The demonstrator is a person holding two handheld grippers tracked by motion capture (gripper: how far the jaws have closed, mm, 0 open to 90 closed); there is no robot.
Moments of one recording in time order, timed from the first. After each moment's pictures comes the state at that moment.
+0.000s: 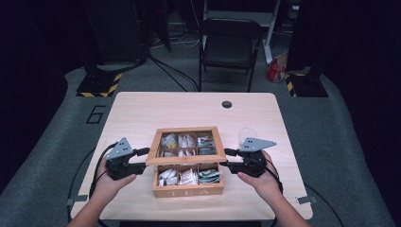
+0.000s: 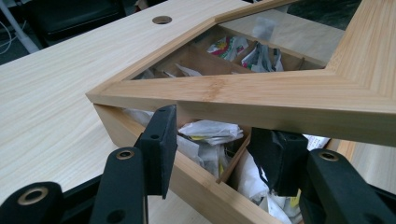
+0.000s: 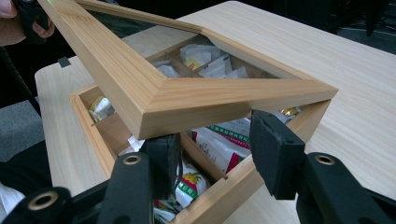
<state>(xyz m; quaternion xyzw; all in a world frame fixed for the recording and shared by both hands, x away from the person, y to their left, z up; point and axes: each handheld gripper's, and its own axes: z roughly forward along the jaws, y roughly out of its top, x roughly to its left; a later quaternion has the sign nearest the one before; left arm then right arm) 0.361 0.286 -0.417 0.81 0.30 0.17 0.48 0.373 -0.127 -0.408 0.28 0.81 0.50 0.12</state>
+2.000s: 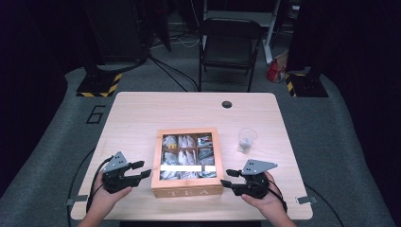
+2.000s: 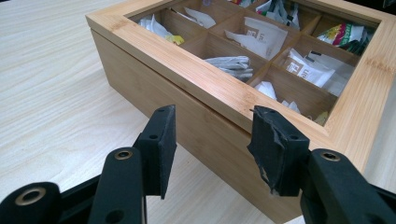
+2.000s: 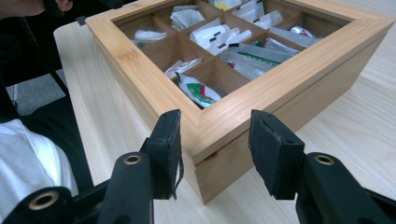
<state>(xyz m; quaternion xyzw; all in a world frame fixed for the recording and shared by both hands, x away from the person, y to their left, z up) 0.343 0.305 -0.459 0.80 0.34 0.15 0.46 0.333 -0.138 -0.449 0.27 0.83 0.48 0.09</state>
